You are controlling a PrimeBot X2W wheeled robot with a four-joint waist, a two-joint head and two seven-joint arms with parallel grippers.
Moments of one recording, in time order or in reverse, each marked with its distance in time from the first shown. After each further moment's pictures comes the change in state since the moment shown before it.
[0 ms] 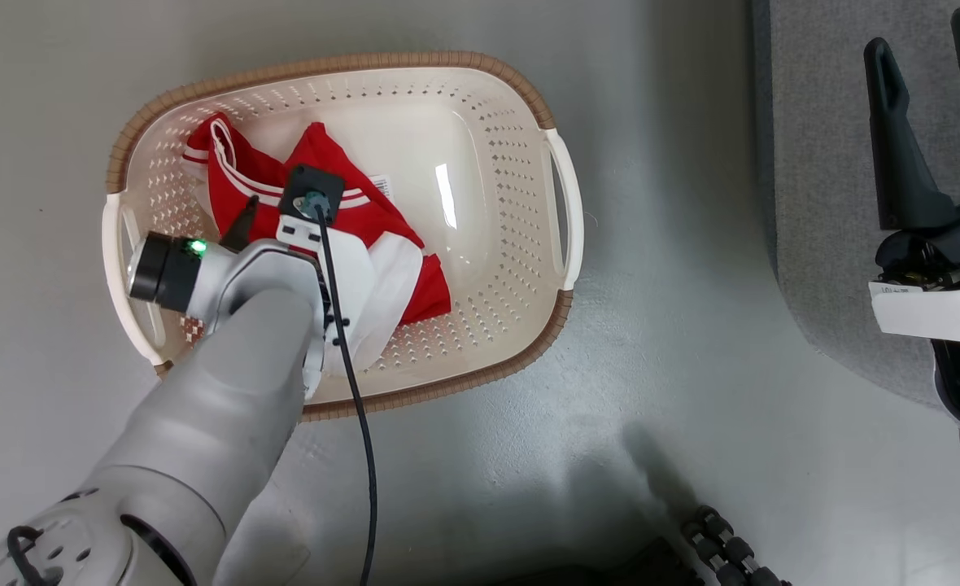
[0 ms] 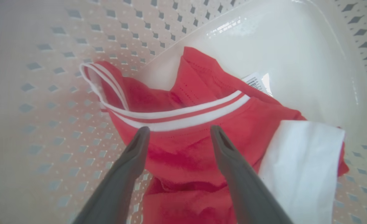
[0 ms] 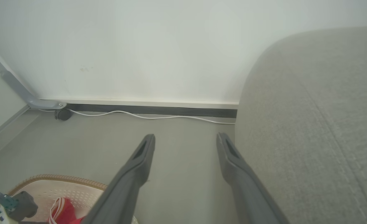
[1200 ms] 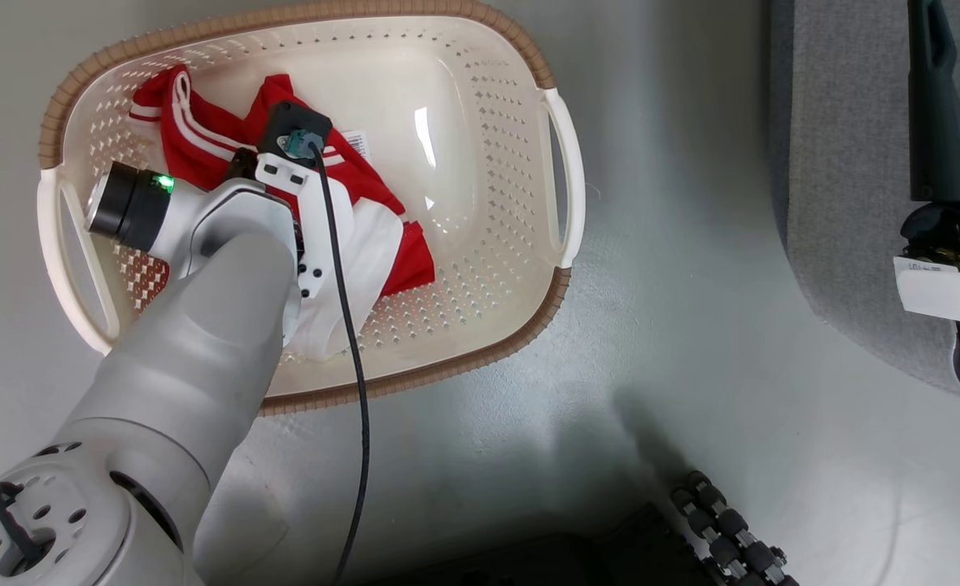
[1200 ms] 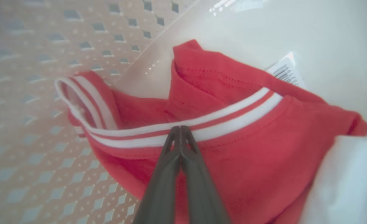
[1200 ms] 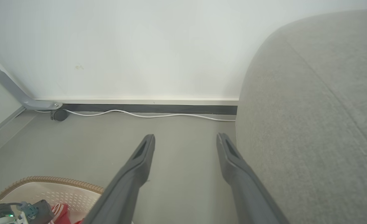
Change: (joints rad) left arm -0.125 0.002 -0.101 0.078 0.032 0.001 0.096; right arm -0.031 0.012 -0.036 -0.069 0.017 0.003 -0.001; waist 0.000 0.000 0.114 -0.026
